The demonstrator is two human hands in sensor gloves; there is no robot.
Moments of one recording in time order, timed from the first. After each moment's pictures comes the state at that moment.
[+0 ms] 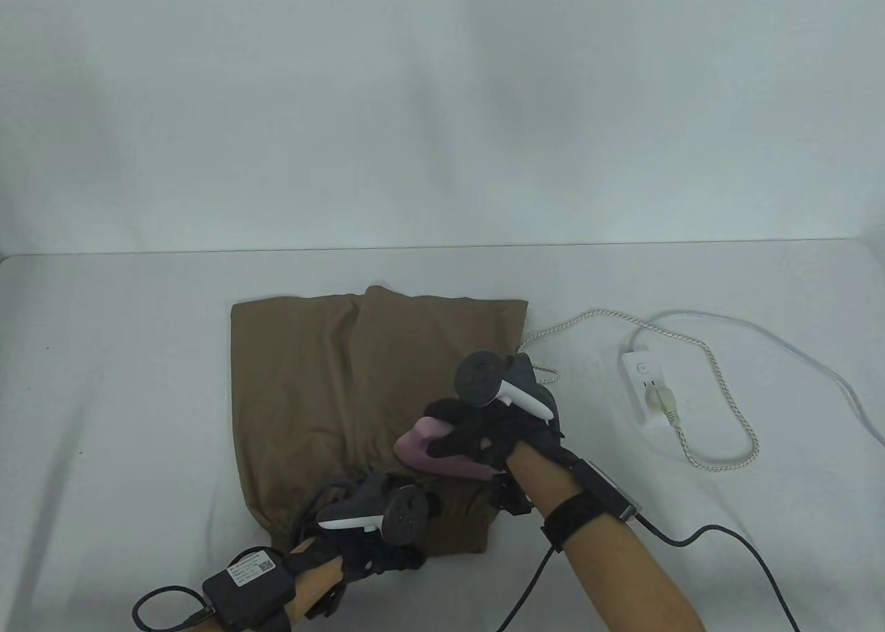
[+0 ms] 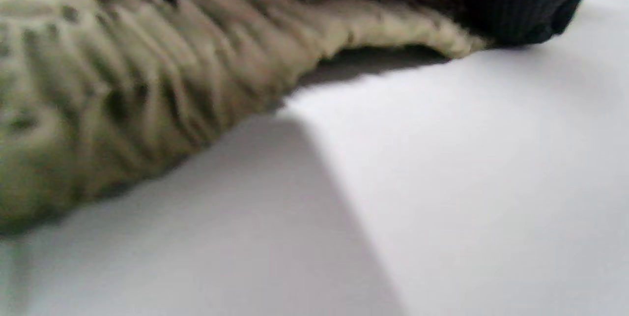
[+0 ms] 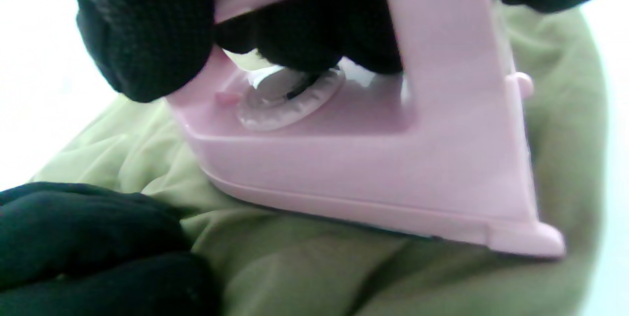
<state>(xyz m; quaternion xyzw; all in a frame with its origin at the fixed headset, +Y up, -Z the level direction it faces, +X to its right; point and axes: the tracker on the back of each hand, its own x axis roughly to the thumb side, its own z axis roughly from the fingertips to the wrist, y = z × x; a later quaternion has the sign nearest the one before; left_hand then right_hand) -0.110 -0.759 -0.345 -0.21 -0.32 -0.06 0.92 0.062 -0.686 -0.454 0.16 0.20 0.95 0.16</state>
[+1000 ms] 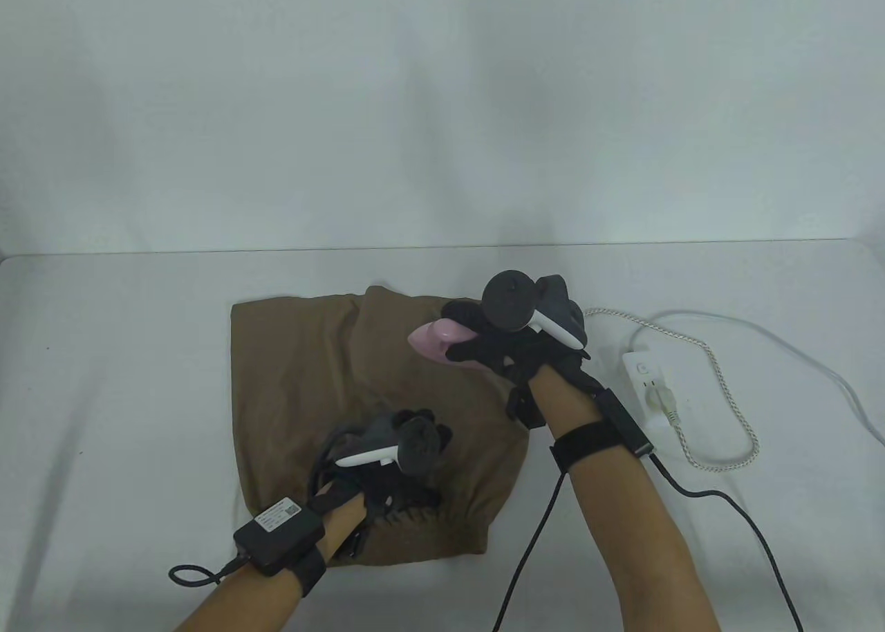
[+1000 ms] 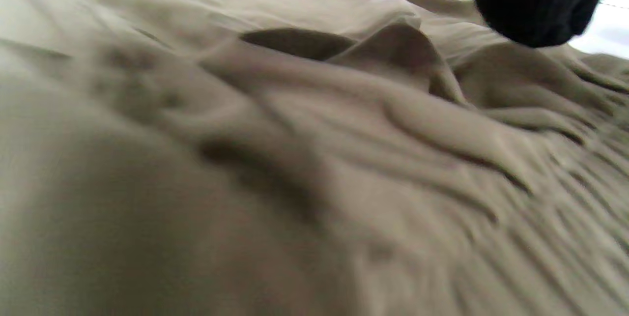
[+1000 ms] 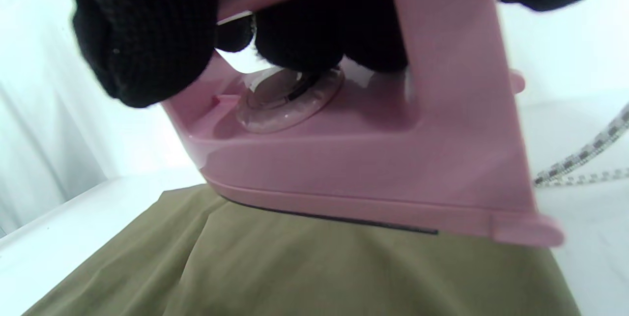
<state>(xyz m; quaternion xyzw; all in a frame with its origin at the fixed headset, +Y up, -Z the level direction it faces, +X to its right) -0.086 -0.735 -0.422 -0.23 -0.27 0.00 0.94 0.080 -0.584 -0.512 0.18 0.00 0.97 0.16</state>
